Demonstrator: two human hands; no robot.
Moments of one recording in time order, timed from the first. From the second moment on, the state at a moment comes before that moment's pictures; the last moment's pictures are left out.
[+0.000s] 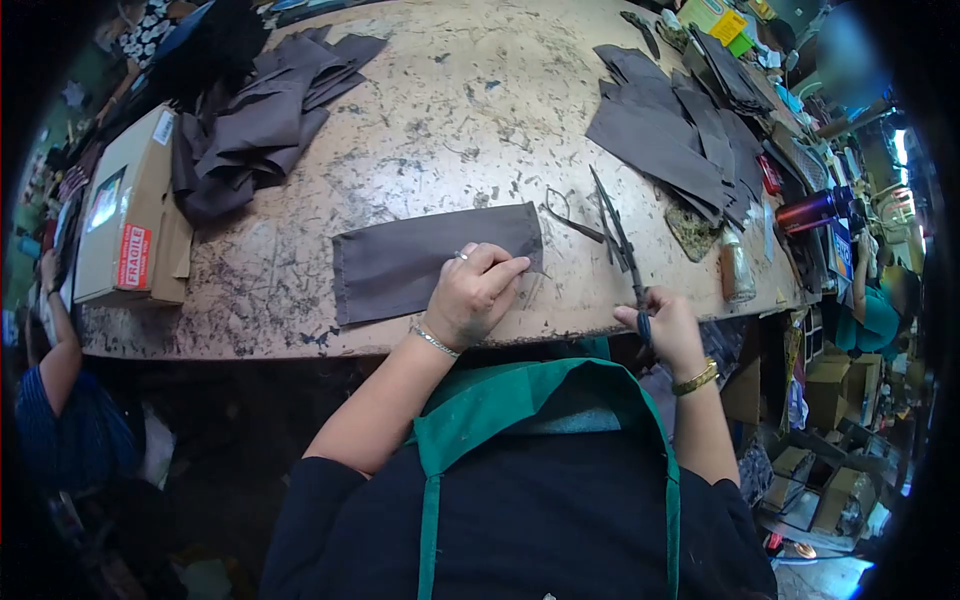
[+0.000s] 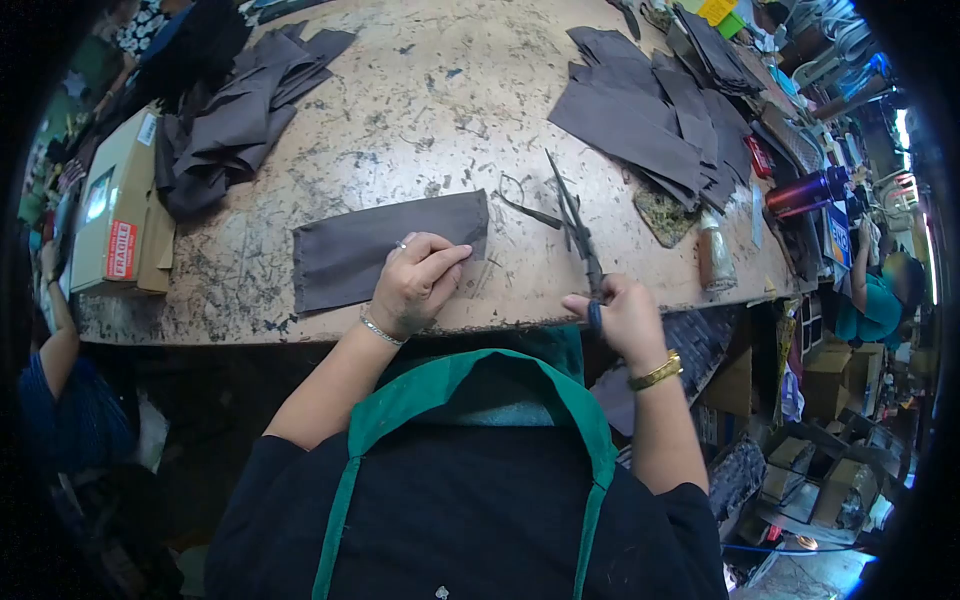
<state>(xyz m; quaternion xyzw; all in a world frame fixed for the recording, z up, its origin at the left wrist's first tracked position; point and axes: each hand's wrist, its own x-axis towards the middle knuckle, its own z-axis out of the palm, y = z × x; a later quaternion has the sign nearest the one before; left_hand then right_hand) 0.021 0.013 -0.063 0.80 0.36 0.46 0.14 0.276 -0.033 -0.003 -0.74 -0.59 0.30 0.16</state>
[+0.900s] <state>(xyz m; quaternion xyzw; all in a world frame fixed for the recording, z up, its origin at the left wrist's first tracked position) -0.204 0.132 0.029 0.68 0.62 0.36 -0.16 0.445 0.183 0.000 -0.69 -0.65 0.03 0.31</state>
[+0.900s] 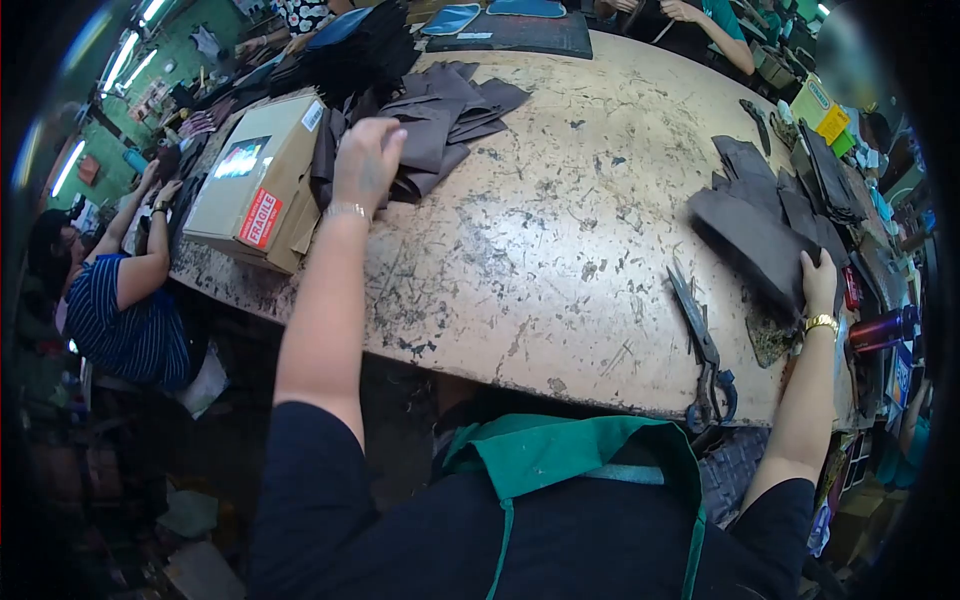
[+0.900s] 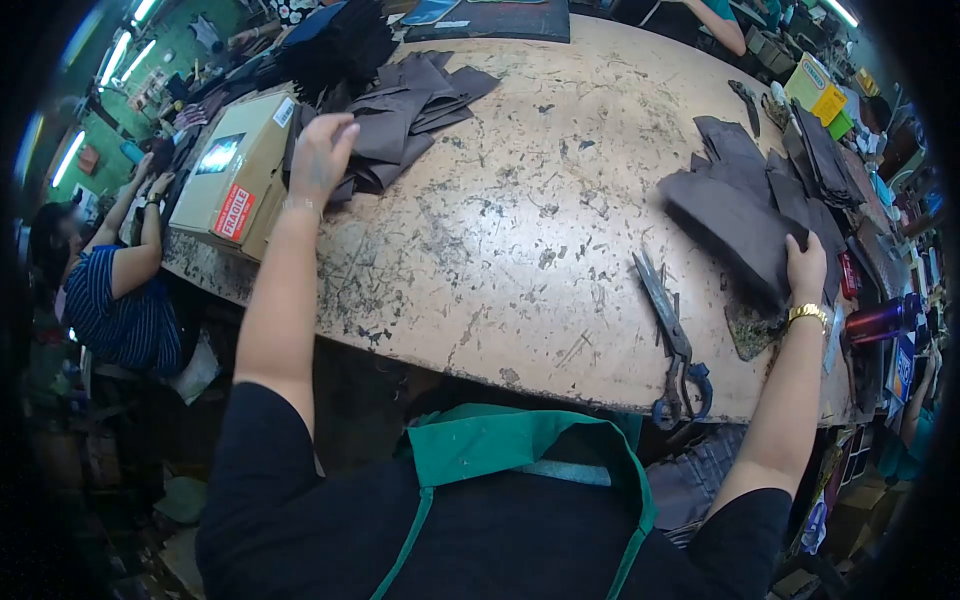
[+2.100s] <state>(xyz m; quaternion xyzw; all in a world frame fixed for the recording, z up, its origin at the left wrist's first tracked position) 0.016 -0.029 -0.032 0.78 0.41 0.43 0.19 0.144 0.049 -0.051 -0.46 -0.39 0.71 0.36</state>
